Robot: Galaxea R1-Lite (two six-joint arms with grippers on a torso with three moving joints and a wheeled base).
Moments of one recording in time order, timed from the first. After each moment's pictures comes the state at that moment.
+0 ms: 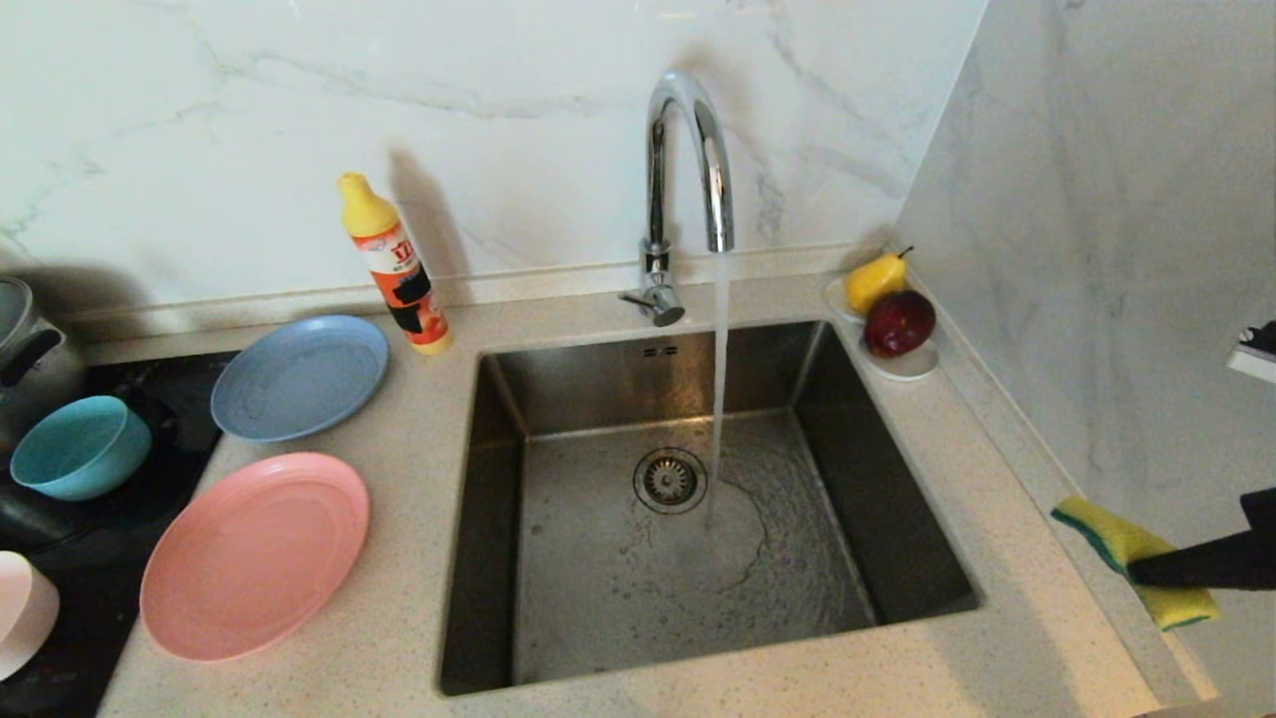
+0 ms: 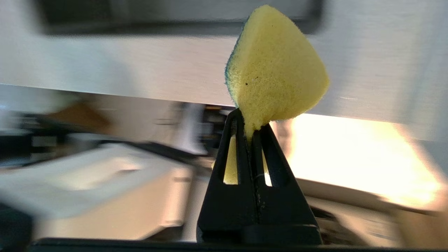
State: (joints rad) left arm 0.02 0.00 0.00 -0.03 -0.02 0.09; right arm 0.23 1.23 -1.20 0.83 0.18 0.21
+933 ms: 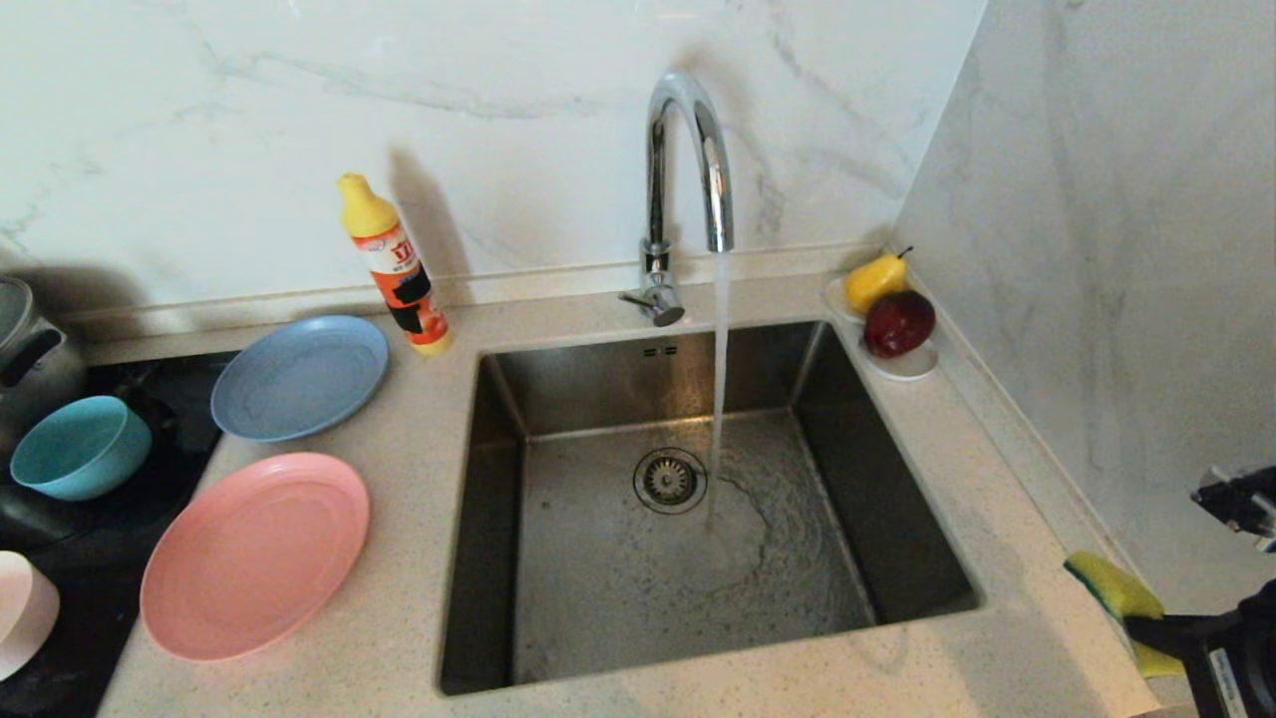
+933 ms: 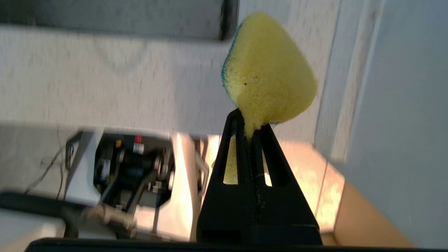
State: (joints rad) left arm 0.02 0.00 0.00 -0.03 -0.02 0.09; right arm 0.26 1.12 -0.65 0.24 -0.13 0.04
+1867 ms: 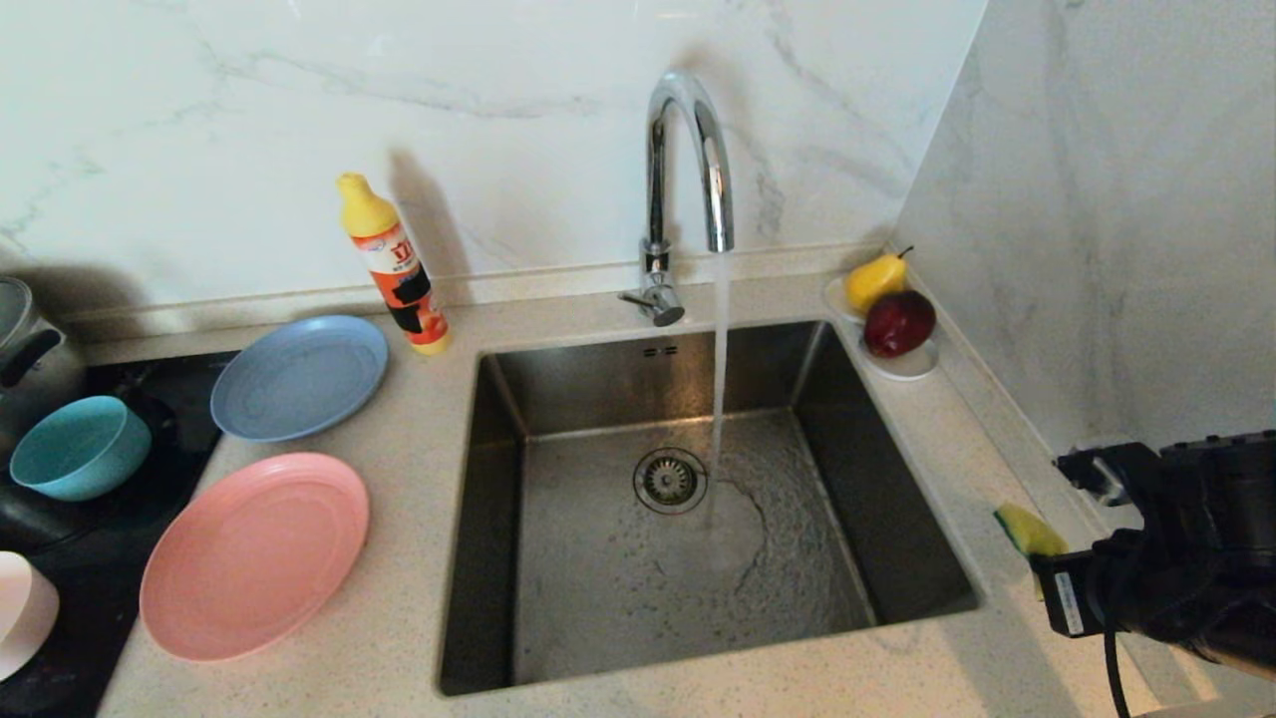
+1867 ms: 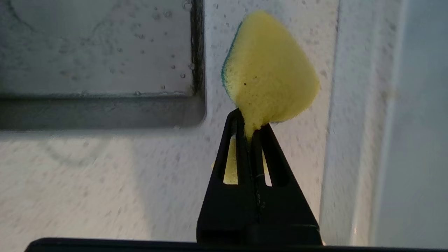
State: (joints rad) left arm 0.02 0.00 0.00 -0.03 -0.02 0.08; right arm 0.18 1.48 -0.53 -0.30 -0.18 0.02
